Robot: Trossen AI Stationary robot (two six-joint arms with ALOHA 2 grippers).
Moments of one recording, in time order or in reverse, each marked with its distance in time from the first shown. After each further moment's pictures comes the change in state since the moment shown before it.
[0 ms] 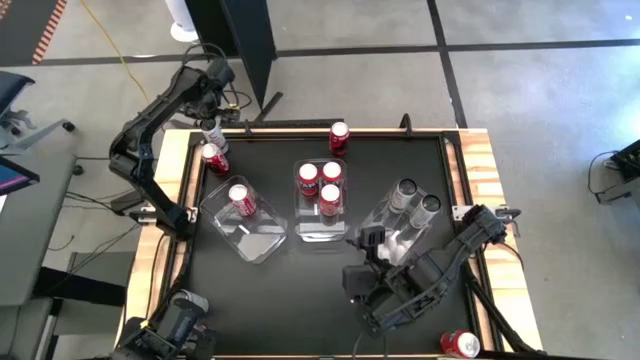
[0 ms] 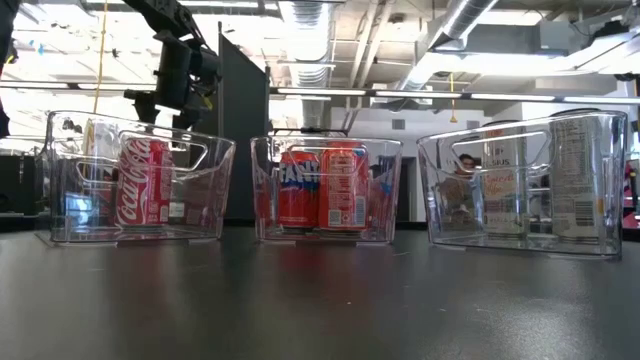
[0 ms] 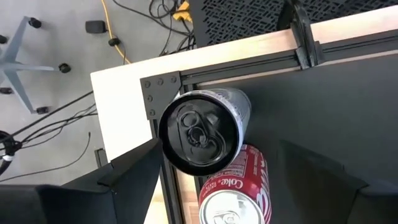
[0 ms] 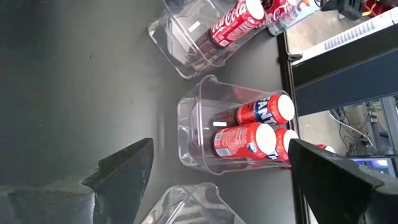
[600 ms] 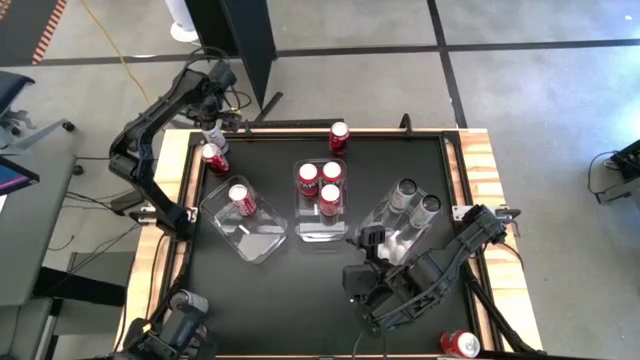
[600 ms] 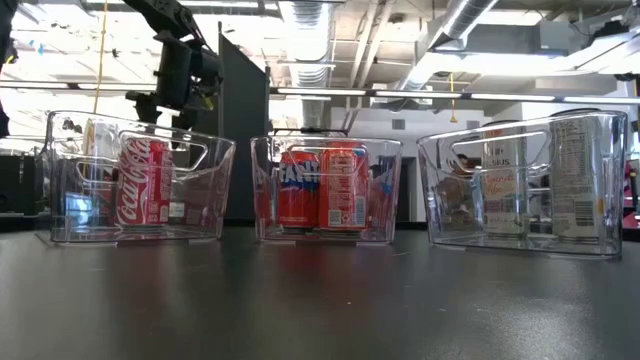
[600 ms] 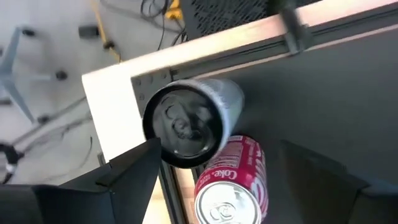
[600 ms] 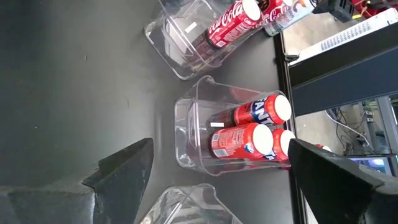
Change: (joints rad) left arm -0.025 -0.013 -0.026 0.000 0.019 0.050; right arm -0.001 0.000 0.000 0.000 0.011 0.000
